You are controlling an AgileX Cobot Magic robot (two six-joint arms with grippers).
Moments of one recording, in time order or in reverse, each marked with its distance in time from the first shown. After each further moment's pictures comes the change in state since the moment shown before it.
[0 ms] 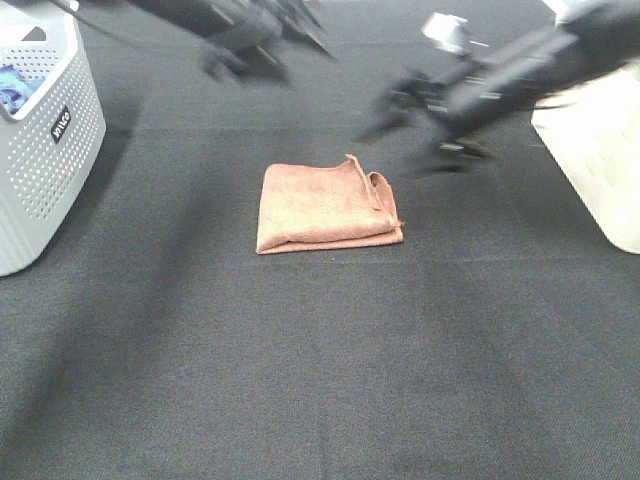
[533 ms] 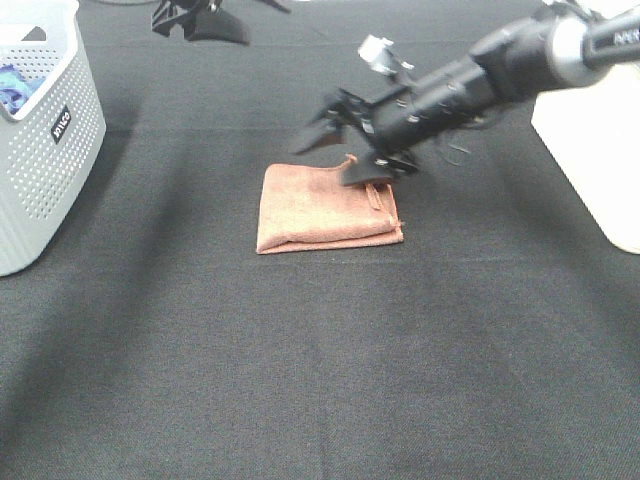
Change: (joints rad) left arm 0.049 -0.069 0.000 0.016 0.136 0.014; right arm 0.011 0.197 -0.162 0.076 -0.021 0.003
